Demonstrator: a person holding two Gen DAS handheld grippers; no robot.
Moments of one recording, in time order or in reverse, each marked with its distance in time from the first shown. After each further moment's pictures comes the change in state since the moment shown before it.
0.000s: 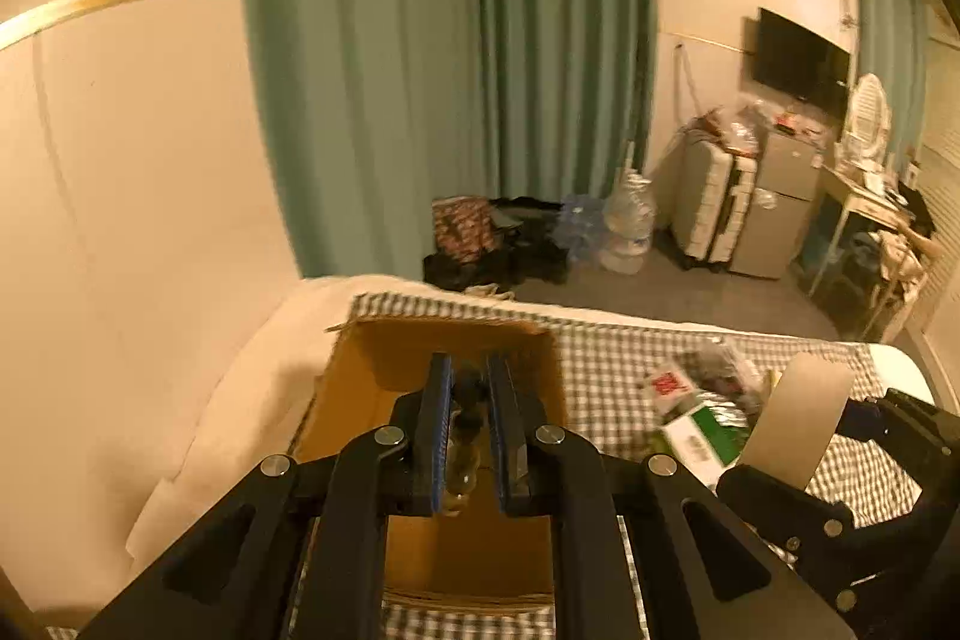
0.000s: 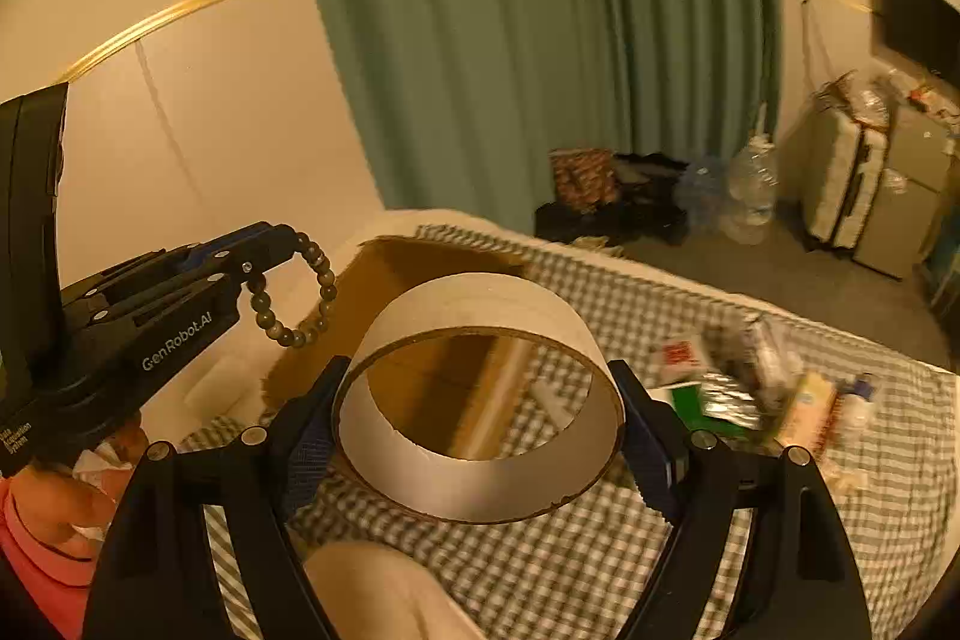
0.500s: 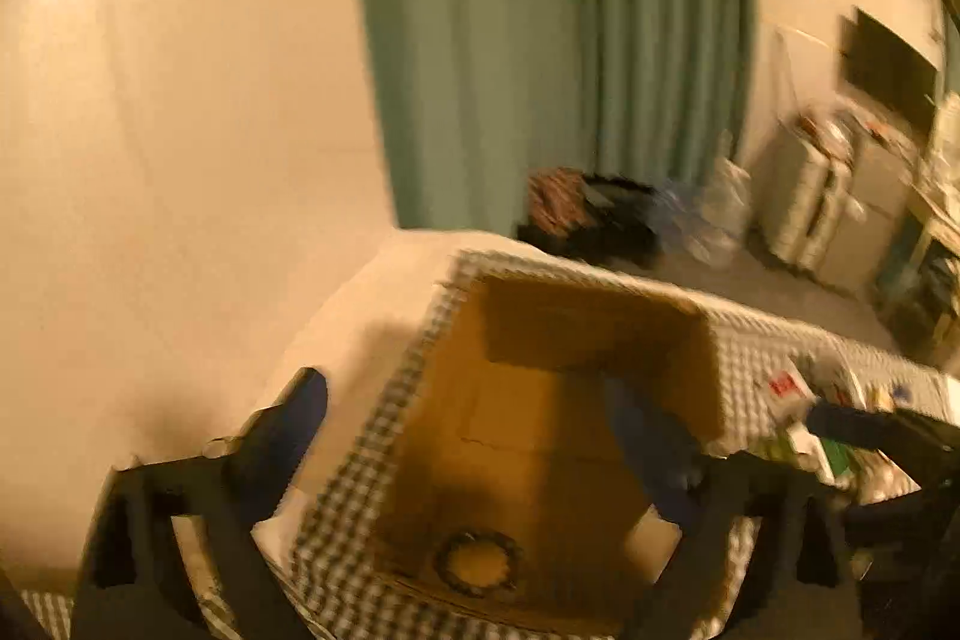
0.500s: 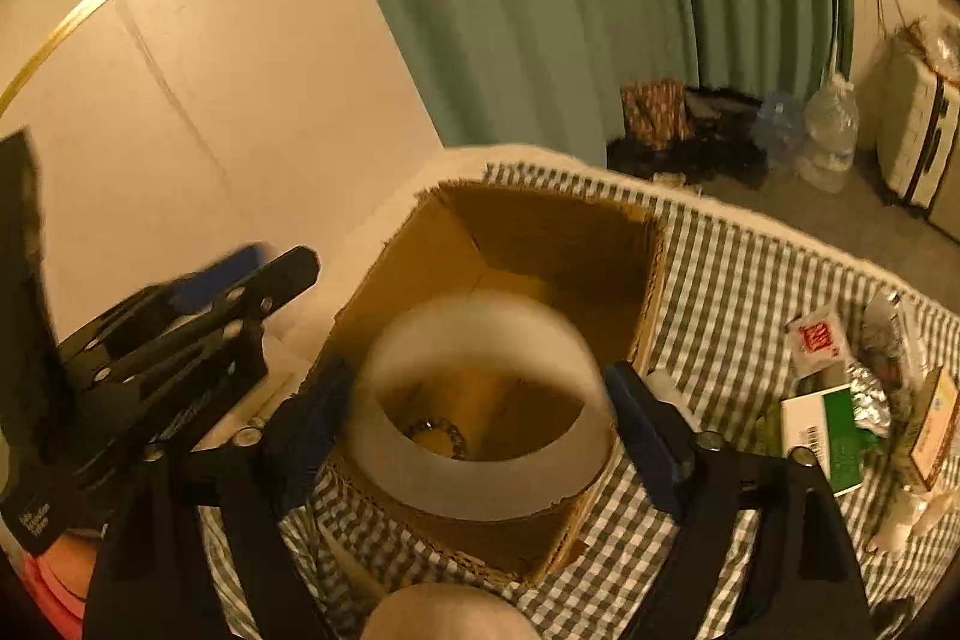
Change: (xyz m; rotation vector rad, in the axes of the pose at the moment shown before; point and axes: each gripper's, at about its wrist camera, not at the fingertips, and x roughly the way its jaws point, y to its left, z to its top) left arm 0.050 0.070 -0.030 -0.104 0.034 0.204; right arm 0.122 0.026 0.012 0.062 0.177 0.126
